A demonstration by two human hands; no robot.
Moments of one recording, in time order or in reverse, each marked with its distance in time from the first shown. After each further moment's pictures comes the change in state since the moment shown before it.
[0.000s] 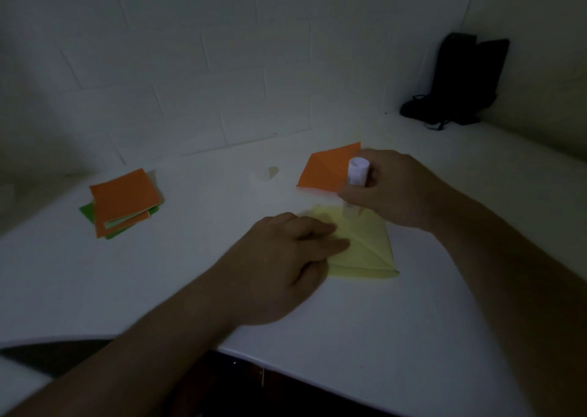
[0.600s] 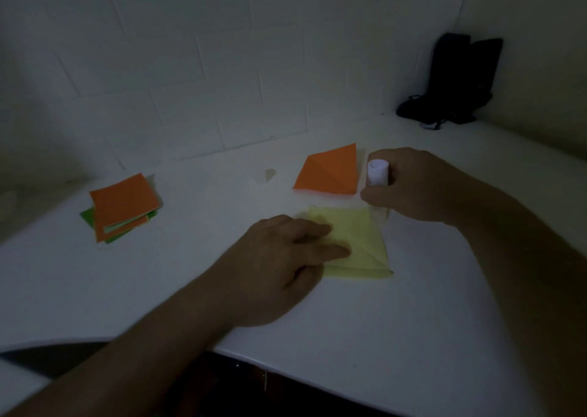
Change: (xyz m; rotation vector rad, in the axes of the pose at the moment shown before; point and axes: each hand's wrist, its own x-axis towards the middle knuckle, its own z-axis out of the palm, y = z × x) left_hand 0.000 0.001 -0.002 -0.002 0.001 0.036; right_hand -0.006 0.016 -0.026 -0.116 -0.047 0.007
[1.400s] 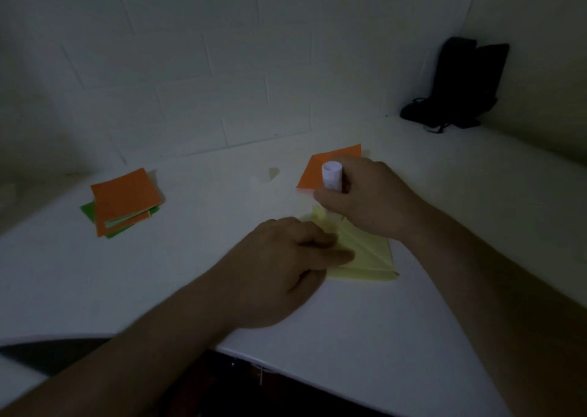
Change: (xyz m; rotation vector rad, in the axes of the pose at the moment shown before) left_hand -0.002 -0.003 0.003 -0.007 0.066 0.073; right_hand 0.012 -0.055 0.043 0.189 0.083 0.003
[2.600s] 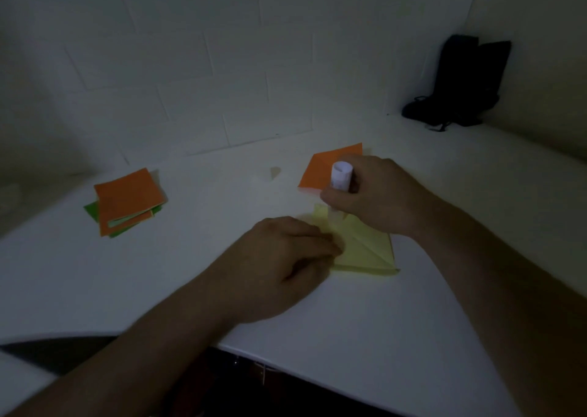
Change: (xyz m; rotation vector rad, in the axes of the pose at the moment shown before) left_hand -0.001 0.000 -0.004 -0.114 0.031 -0.059; right_hand -0.002 0.006 -0.009 -0.071 -0.051 0.029
